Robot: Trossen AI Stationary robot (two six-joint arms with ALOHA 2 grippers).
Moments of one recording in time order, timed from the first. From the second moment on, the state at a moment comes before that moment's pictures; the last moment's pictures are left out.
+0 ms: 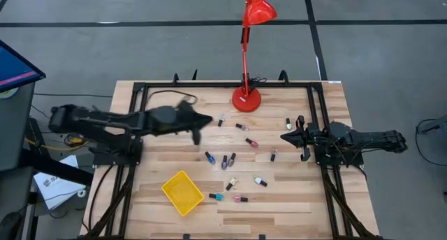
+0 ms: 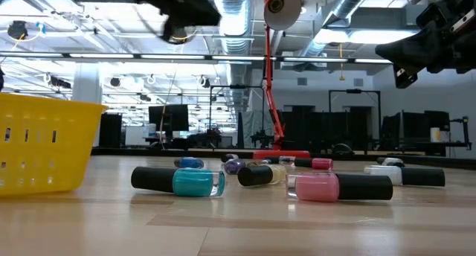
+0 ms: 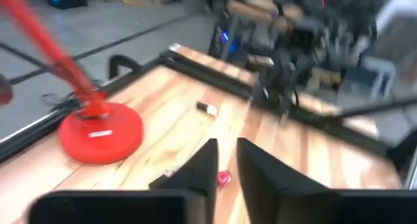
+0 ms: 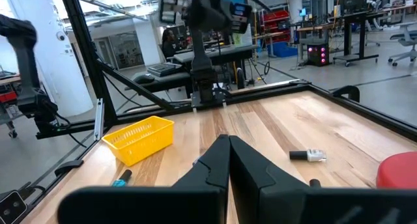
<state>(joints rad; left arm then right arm) 0.00 1.23 0.85 0.08 -0.31 -0.32 0.04 0.01 0.01 0.03 0.09 0.18</state>
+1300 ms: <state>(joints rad) 0.11 2.01 0.90 0.34 -0.61 -0.55 0.04 0.01 0.01 0.03 0.09 0.18</state>
